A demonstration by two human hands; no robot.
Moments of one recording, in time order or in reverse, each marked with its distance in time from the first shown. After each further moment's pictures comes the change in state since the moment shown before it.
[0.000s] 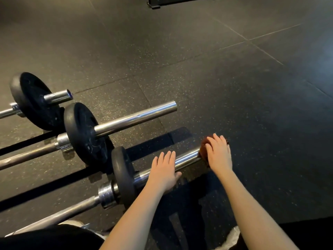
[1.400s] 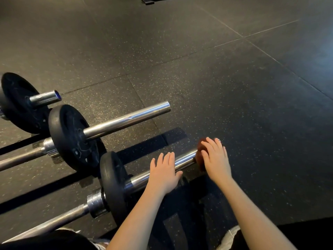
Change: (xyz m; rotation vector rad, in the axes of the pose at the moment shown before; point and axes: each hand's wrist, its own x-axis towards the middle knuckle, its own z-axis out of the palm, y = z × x) left_hand 0.019 0.020 0.004 -0.035 0.016 -0.041; right_hand -0.006 0.017 -0.001 -0.061 -0.002 -0.125
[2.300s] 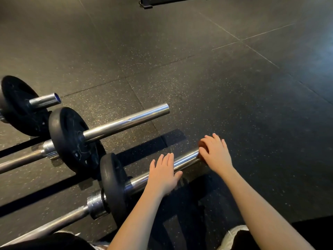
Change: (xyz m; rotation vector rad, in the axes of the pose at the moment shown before) left_hand -0.002 -0.003 -0.002 -0.081 0.016 0.028; right_hand 0.031 0.010 -0.016 -0.041 -0.089 -0.039
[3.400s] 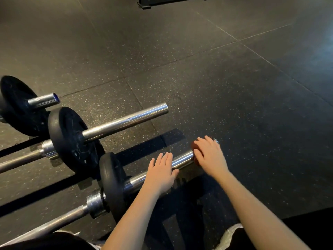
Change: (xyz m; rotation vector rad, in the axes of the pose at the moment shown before) left_hand -0.003 0.000 -0.005 0.011 -0.037 0.011; right_hand -0.010 -0.008 0.014 -0.066 0.054 -0.082
